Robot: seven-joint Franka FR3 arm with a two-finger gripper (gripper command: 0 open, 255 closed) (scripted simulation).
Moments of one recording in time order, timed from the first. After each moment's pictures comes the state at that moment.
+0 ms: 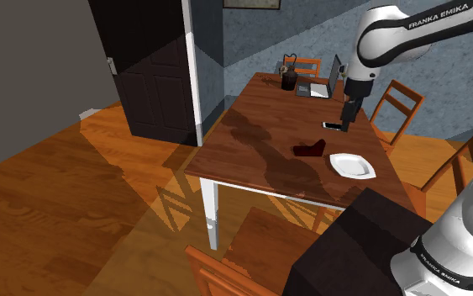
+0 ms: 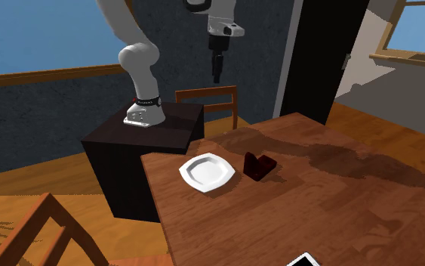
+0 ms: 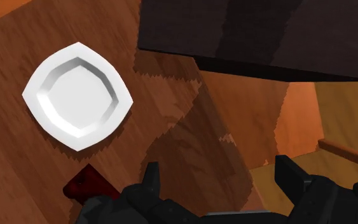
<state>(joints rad) -0.06 -0.42 -0.27 -2.46 -0.12 1.96 -0.43</state>
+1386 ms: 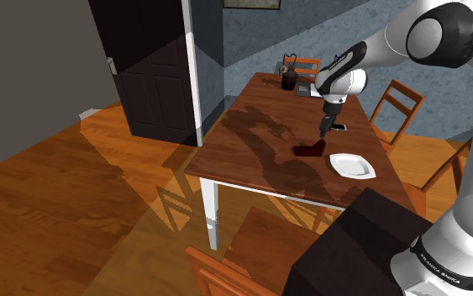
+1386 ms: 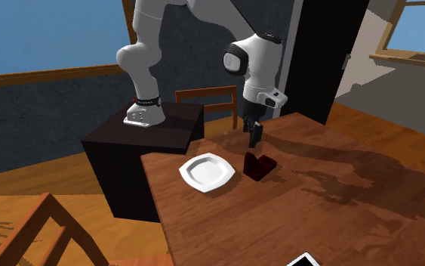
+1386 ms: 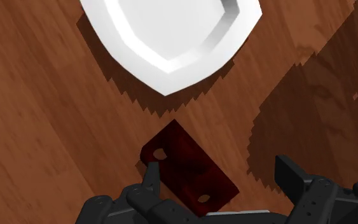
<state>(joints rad) -0.19 0.43 -0.38 -1.94 0.24 2.24 -0.92</state>
